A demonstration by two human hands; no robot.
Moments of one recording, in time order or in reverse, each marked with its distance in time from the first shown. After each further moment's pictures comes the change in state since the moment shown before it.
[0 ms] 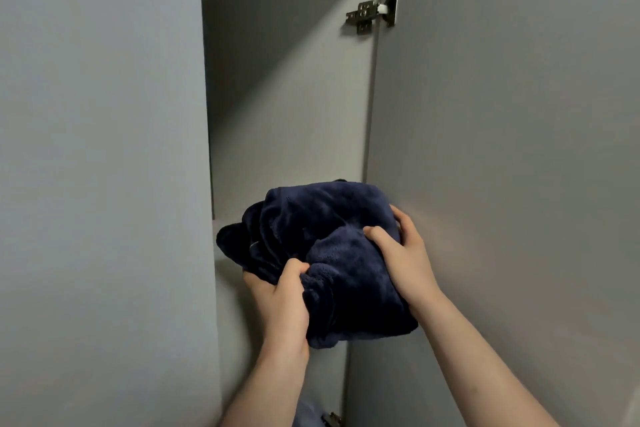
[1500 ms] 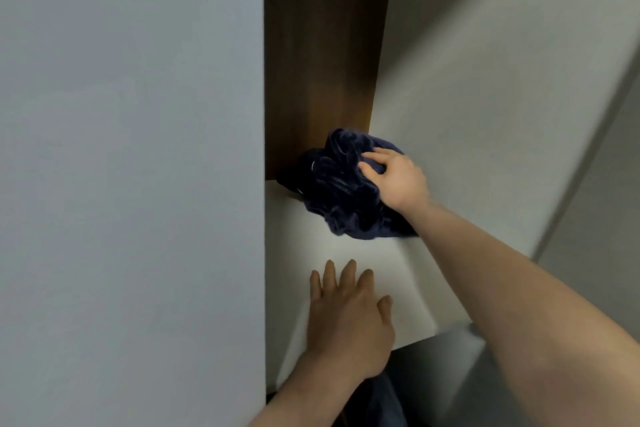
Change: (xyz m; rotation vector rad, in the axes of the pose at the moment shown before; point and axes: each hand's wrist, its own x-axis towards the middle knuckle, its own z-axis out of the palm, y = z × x) left_hand 0.033 -0.041 -0.052 1.879 0.005 0.184; right_hand 0.182 0.090 0.236 -0.626 -0.593 -0.603
